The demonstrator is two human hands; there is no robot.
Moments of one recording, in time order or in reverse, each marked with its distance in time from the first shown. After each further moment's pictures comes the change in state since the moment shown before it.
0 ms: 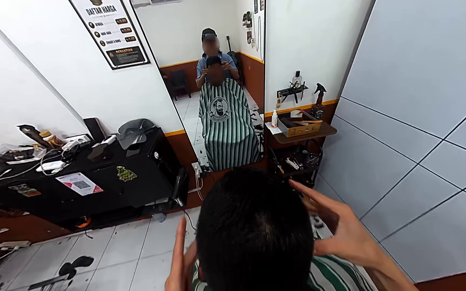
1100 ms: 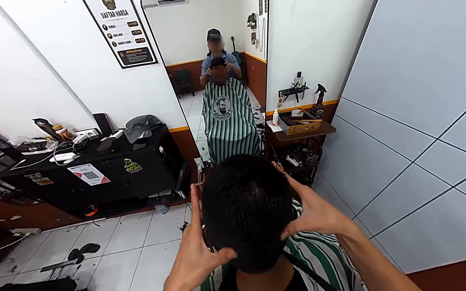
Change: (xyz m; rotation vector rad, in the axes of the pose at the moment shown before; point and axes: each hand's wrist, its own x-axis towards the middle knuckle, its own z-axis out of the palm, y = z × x) left_hand 0.020 0.001 0.000 0.184 -0.153 -0.074; right_hand 0.018 -0.016 0.011 -0.090 -0.210 0.182
